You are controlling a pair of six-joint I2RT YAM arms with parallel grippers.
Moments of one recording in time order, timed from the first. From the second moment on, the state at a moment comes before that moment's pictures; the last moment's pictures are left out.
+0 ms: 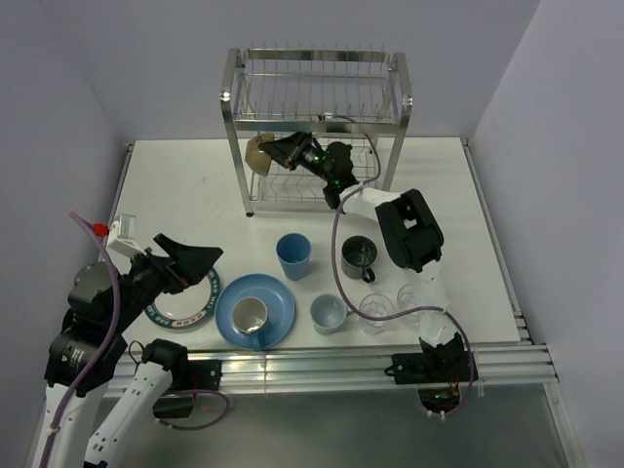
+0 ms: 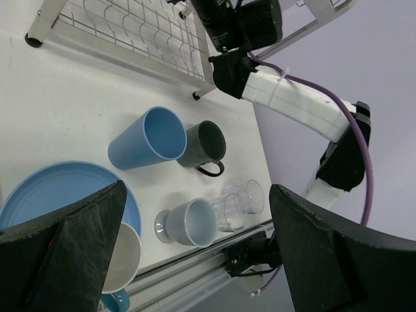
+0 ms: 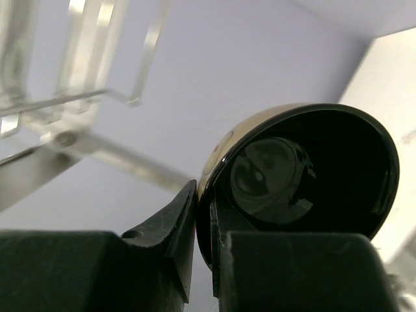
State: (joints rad) left arm -0.31 0.39 0.93 -0.72 0.20 -0.83; right arm 0.50 2.25 1.58 0.99 -0.50 1.36
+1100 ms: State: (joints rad) left arm -0.31 0.40 0.82 -0.59 0.23 -0.83; right arm 0.44 2.64 2.13 0.70 -0.45 1.17
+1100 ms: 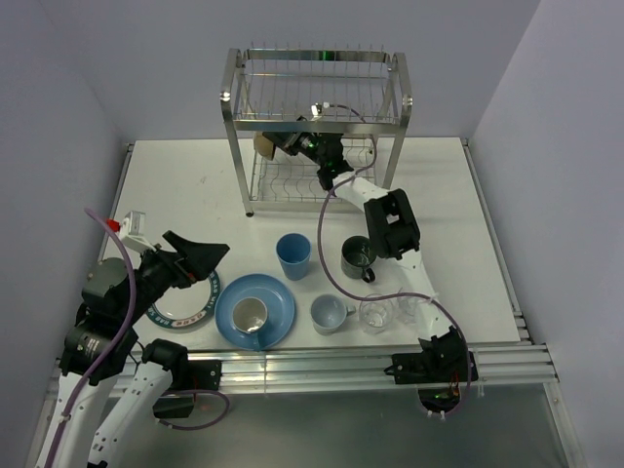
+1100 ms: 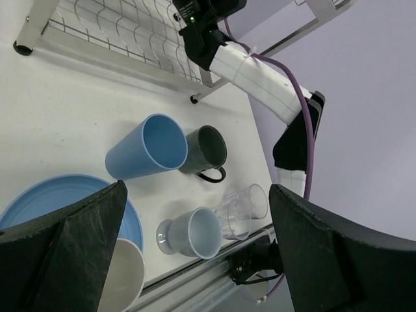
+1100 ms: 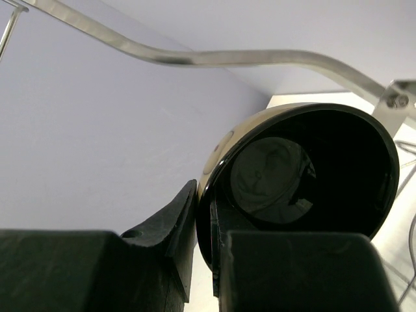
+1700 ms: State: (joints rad) left arm -0.31 0.38 0.78 -0.56 0.25 -0.83; right arm 0.44 2.76 2.33 0.59 -0.50 1.06
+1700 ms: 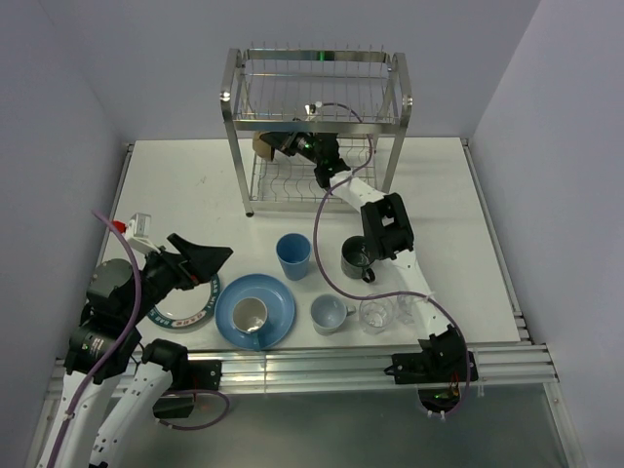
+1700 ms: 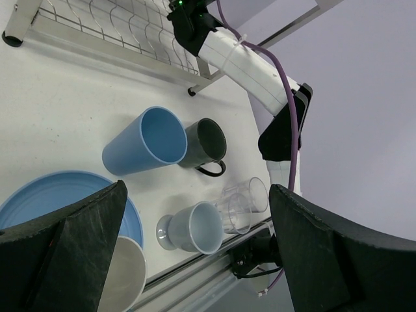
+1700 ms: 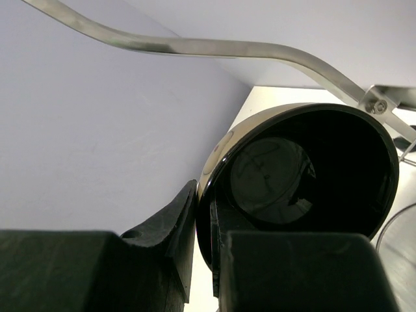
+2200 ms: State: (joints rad) left arm -0.31 0.38 0.76 -0.53 0.27 -0.83; right arm 0.44 2.82 2.41 0.58 -0.53 1.06
